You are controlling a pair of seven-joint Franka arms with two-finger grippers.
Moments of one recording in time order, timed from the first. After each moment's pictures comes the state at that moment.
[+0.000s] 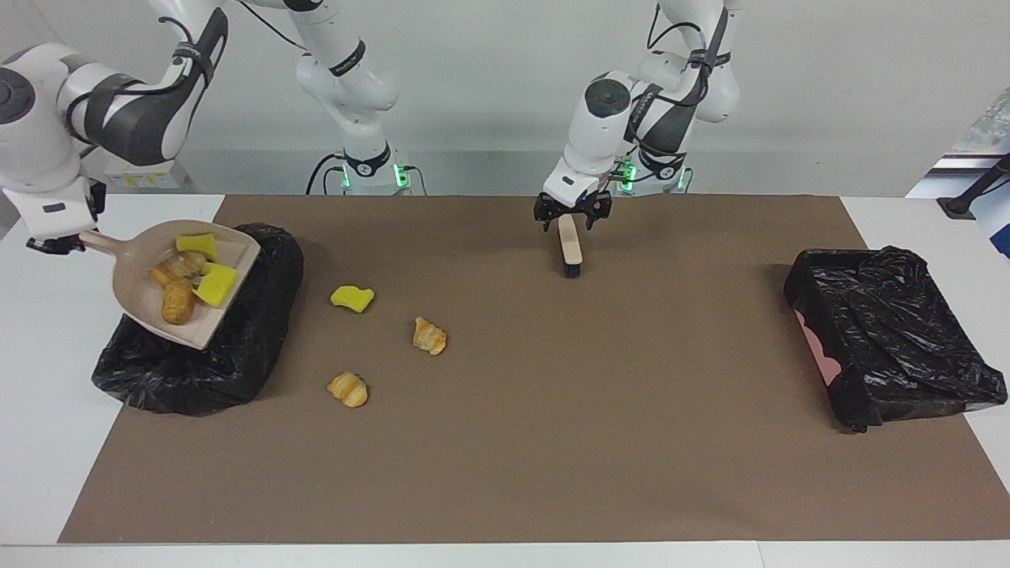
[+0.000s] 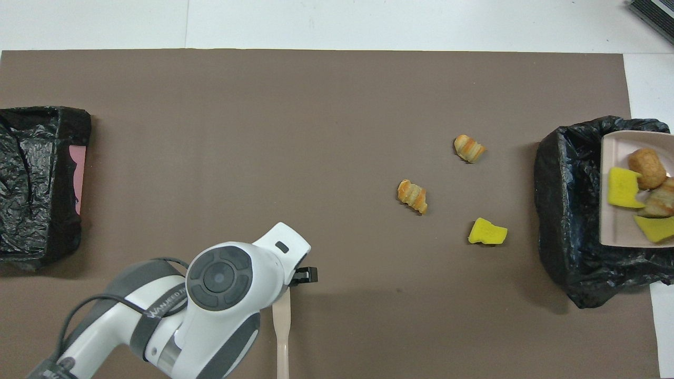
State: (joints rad) left arm -0.74 -0.11 0.10 -2.20 -0.07 2.10 -0.60; right arm -0.41 0.17 0.01 -1.58 -0.56 1.73 -1.67
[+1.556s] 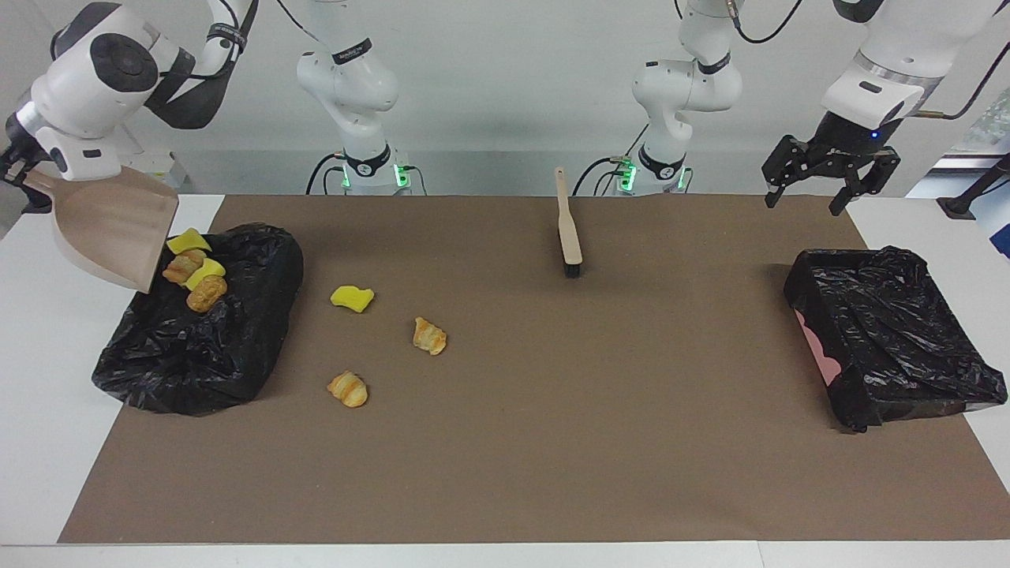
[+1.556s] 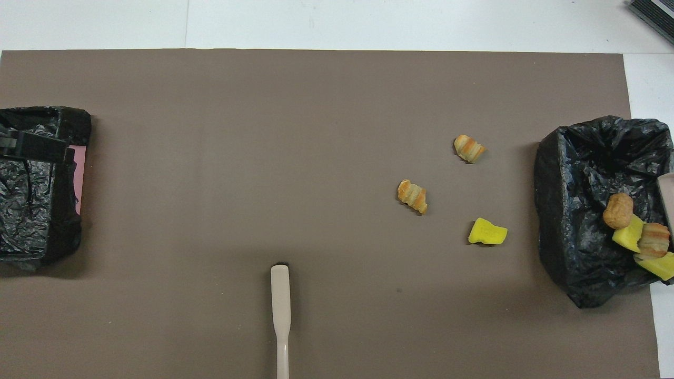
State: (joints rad) left arm -0.19 0.01 0.12 -1.44 -0.05 1.54 0.14; right arm -0.37 -0.11 0.03 -1.93 -0.98 1.96 -1.61
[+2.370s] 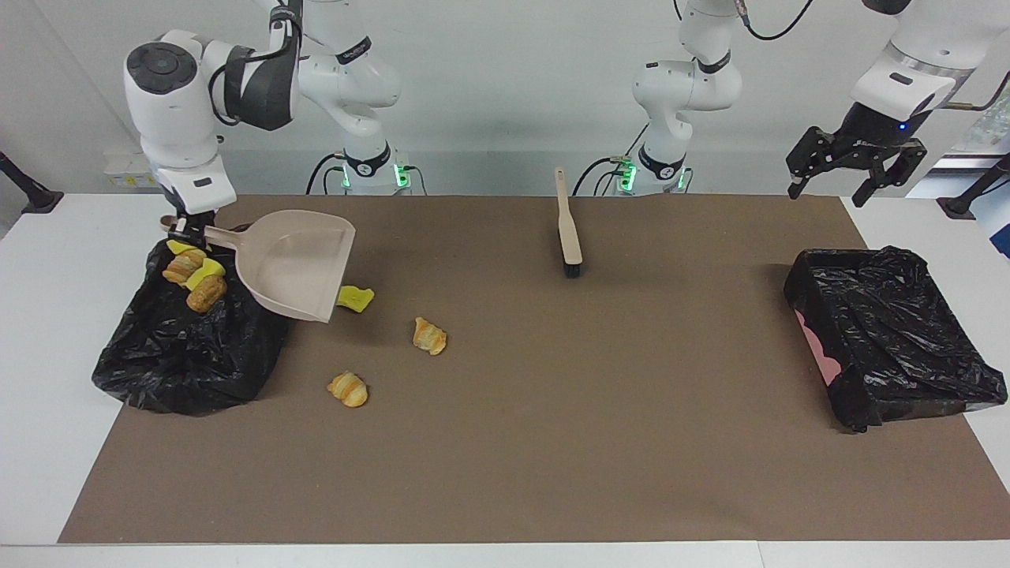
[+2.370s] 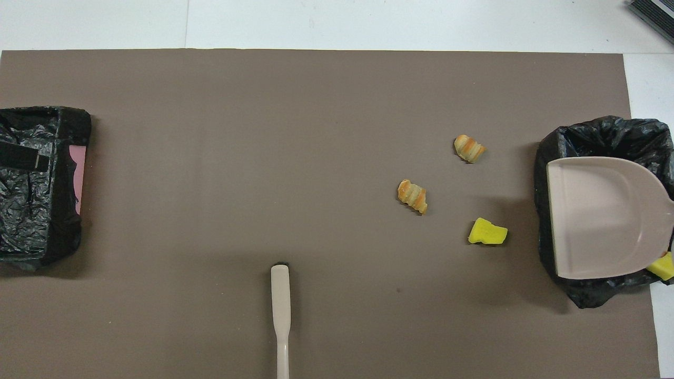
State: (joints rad) left arm -0.14 0.00 0.12 -1.44 -0.05 1.51 0.17; right arm -0.13 -0.10 0.05 -1.99 -0.34 1.83 -1.40
